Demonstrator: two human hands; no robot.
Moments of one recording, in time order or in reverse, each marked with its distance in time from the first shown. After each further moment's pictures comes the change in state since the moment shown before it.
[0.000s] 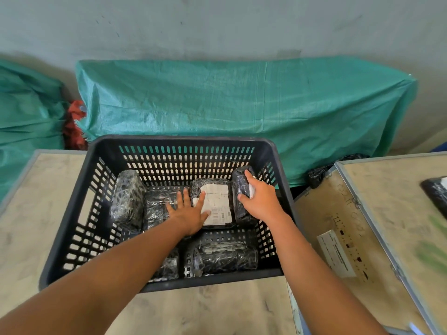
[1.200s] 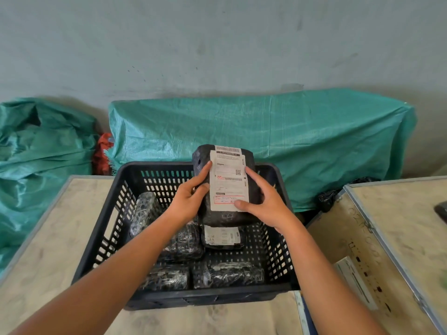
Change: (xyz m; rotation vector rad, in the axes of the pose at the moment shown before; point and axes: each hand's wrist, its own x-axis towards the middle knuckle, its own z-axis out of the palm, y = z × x) left_hand -0.109 0.010 -0.132 -1.136 0.523 0.526; right_hand -0.007 -0.038 -0.046 0.465 -0.084 -0.303
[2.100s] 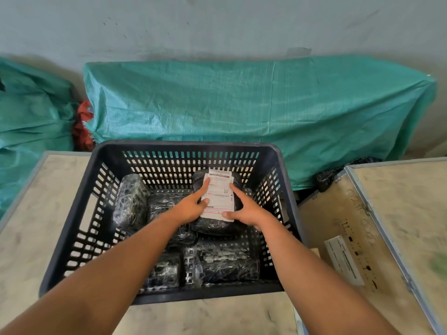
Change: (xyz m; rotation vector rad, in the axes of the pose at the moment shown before) left_hand 0.033 -0.133 0.024 0.383 -0.331 -0.491; right_hand 0.039 0.124 0.051 -0.069 -0.250 0.482
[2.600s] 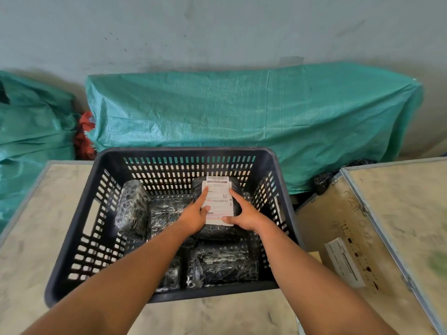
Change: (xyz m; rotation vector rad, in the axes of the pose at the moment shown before) left_hand -0.003 -0.012 0.029 0.078 0.145 -0.055; right_hand -0.004 0.006 0.007 -0.068 0.019 -0.028
